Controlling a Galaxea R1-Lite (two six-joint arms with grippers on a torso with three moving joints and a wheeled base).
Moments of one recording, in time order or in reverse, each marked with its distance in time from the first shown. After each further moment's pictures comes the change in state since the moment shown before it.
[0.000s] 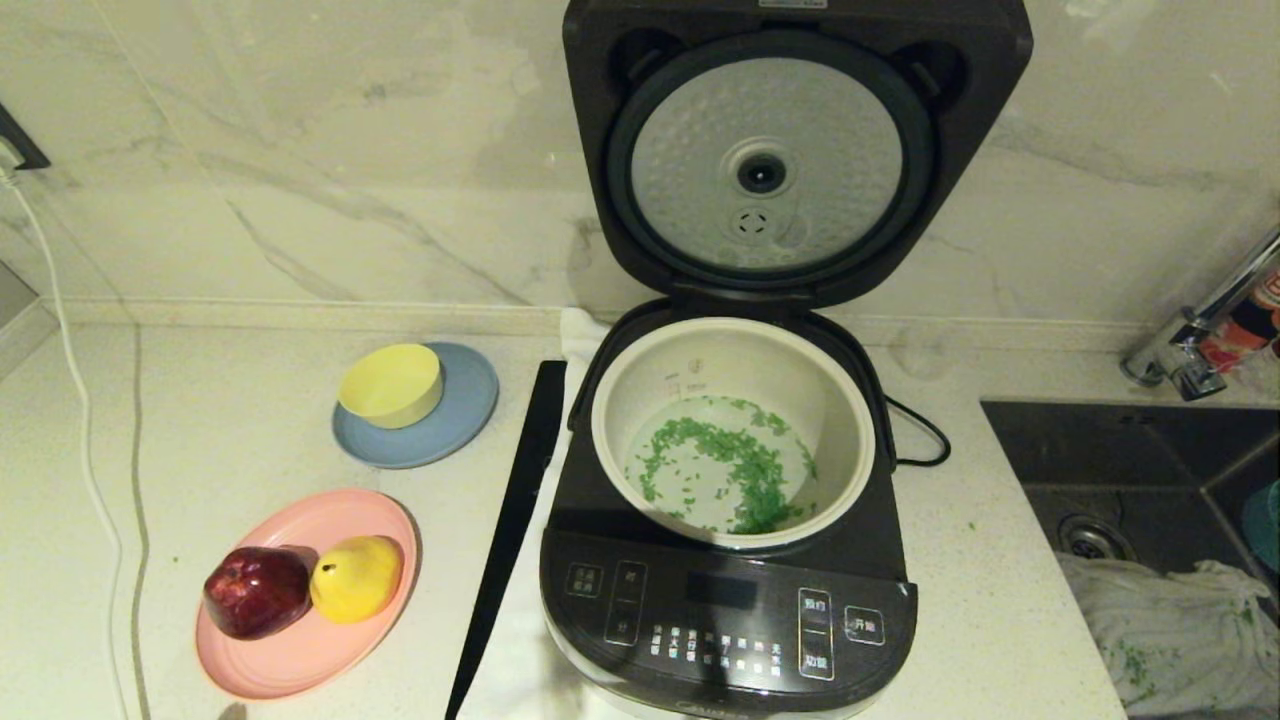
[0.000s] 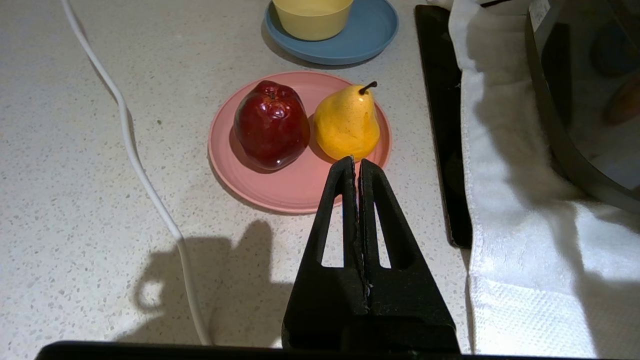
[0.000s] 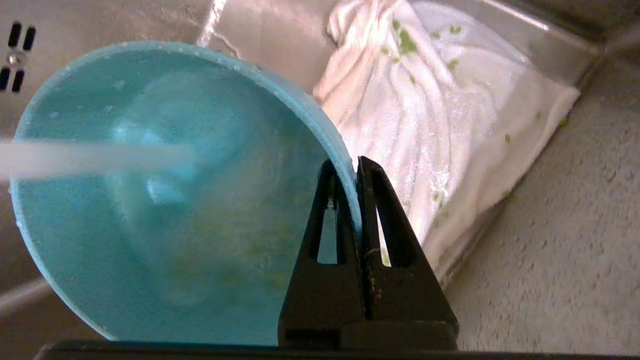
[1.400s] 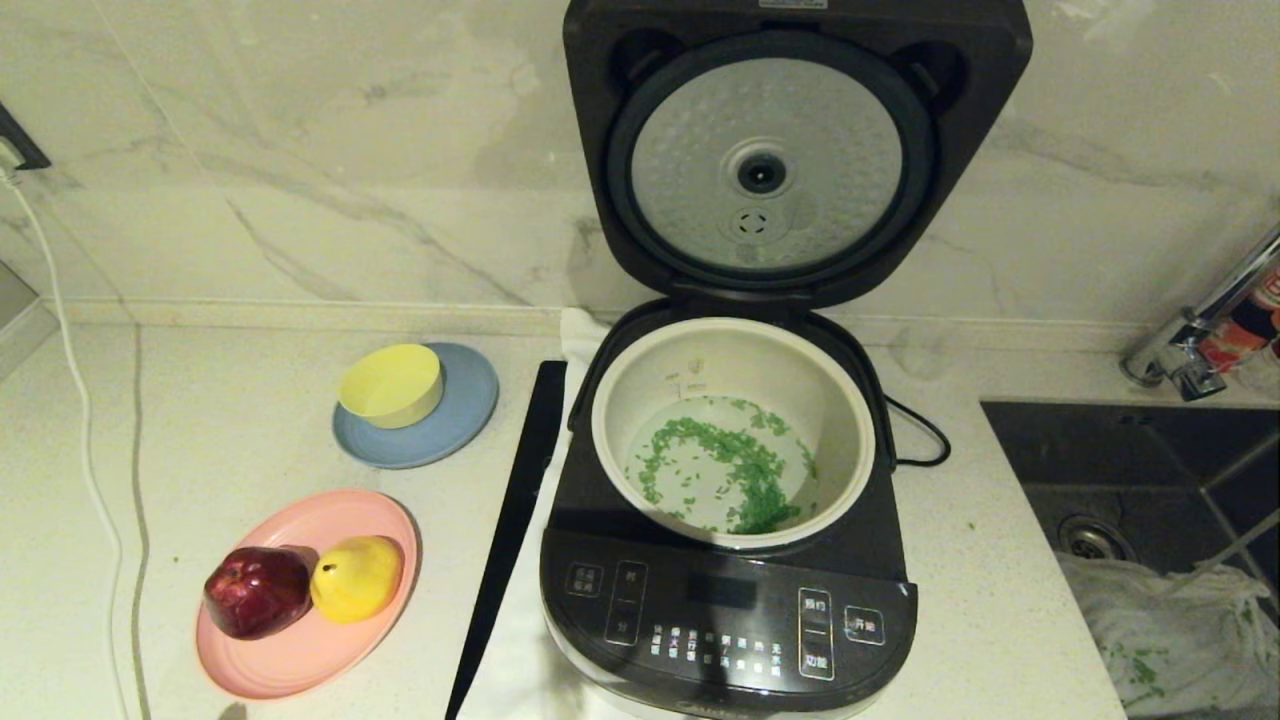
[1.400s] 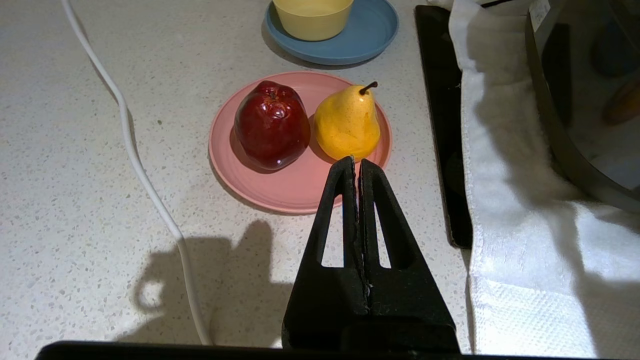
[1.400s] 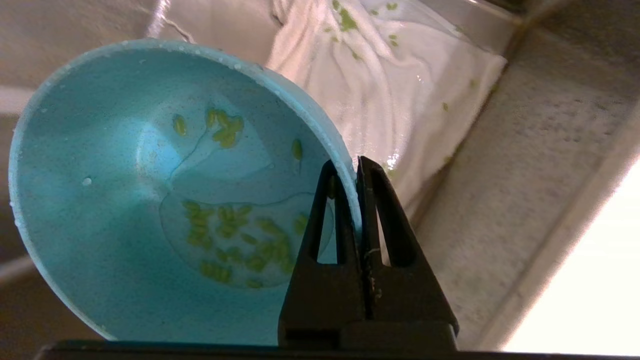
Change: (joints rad) left arm 0.000 0.000 0.000 0.000 0.000 0.000; right arm -0.087 -0.076 0.136 -0.016 0.013 -0.053
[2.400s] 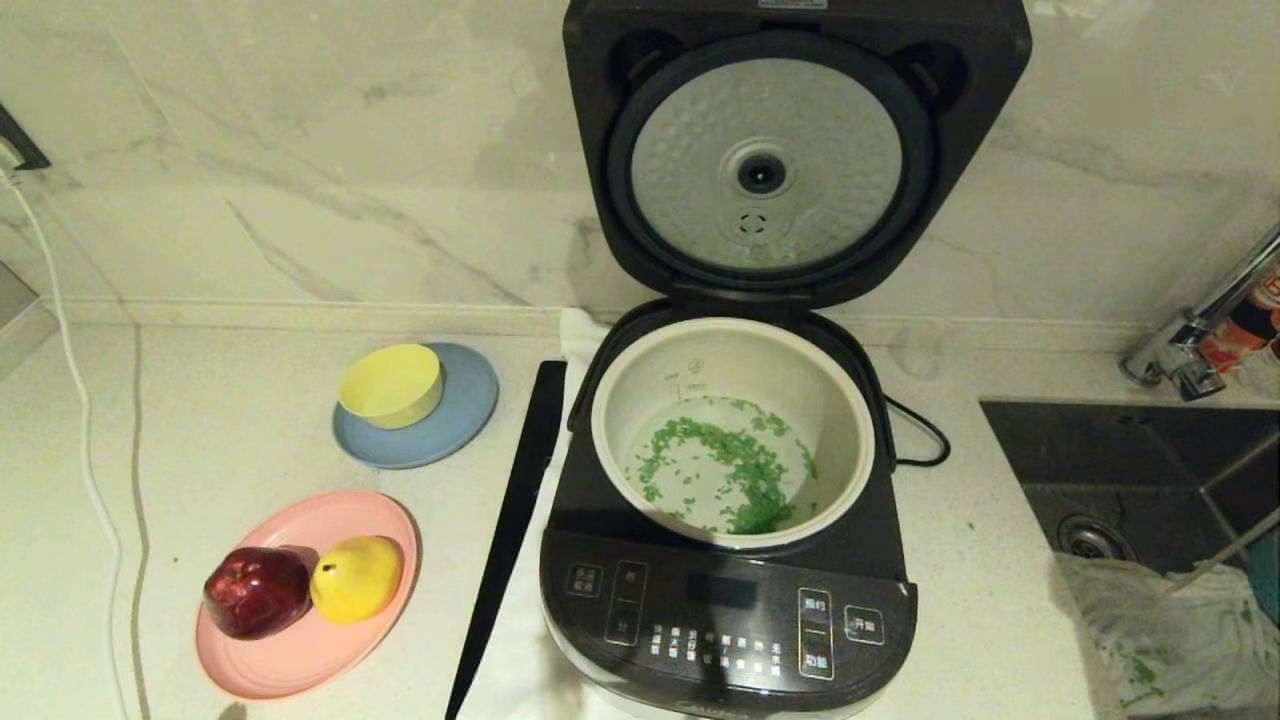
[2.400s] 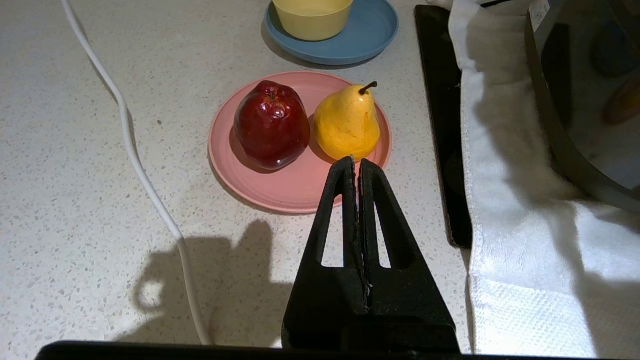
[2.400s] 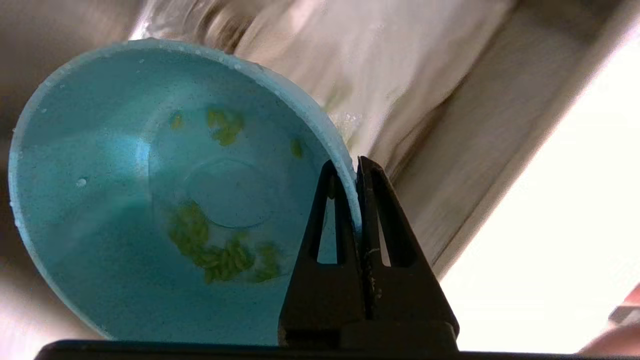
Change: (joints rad) left arm 0.000 0.000 0.000 0.000 0.000 0.000; right arm 0.089 -0.278 0.266 0.007 -0.071 -0.052
